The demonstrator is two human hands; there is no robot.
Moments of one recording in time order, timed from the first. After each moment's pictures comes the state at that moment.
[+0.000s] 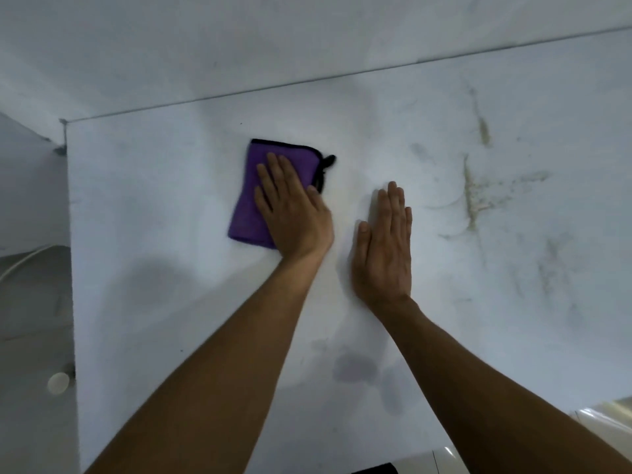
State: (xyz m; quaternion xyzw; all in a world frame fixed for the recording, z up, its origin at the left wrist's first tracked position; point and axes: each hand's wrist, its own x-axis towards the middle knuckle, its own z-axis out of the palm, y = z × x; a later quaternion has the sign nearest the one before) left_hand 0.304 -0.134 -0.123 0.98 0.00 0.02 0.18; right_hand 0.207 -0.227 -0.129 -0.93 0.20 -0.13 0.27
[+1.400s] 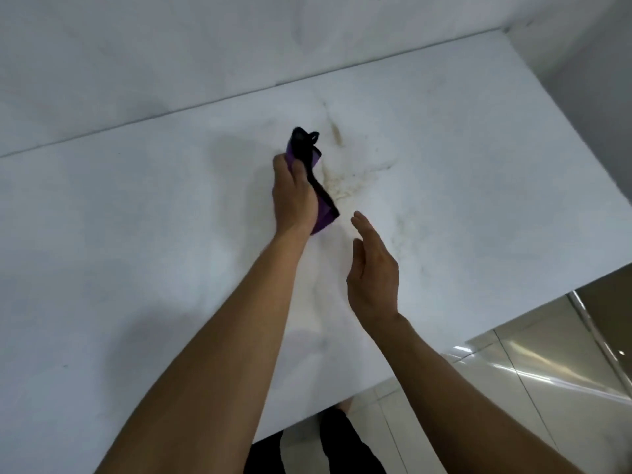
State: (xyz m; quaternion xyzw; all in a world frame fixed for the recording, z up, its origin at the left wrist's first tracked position) left_hand 0.226 -0.318 -0.045 0.81 0.01 -0.11 0.57; right_hand 0.074 -0.364 -0.080 -0.87 0.27 -0.19 0.37
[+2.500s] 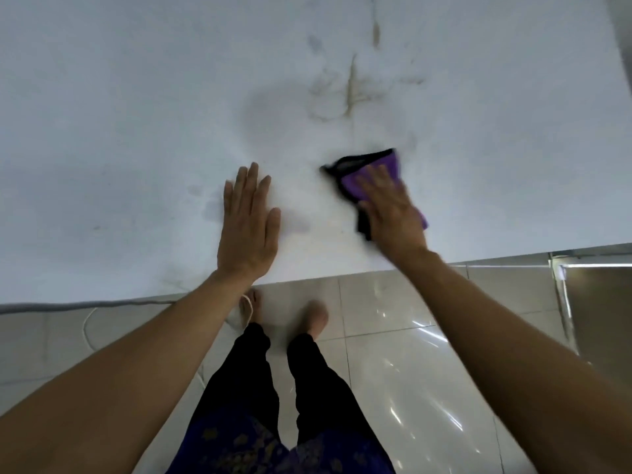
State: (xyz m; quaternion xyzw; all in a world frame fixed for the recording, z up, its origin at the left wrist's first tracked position) left_hand 0.025 -0.164 -0.122 0.95 -0.21 0.01 0.23; right_hand -0.011 -0.434 -0.126 -0.98 -0.01 -0.05 0.18
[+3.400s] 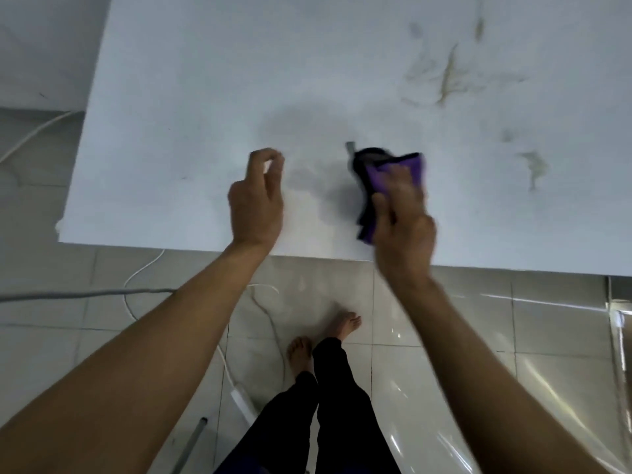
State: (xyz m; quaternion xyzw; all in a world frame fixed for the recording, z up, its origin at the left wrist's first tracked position) left_hand 0.021 -0.076 -0.102 0.90 0.02 0.15 0.40; right_hand -0.042 -0.274 -0.082 -0.93 0.12 -0.15 0.32
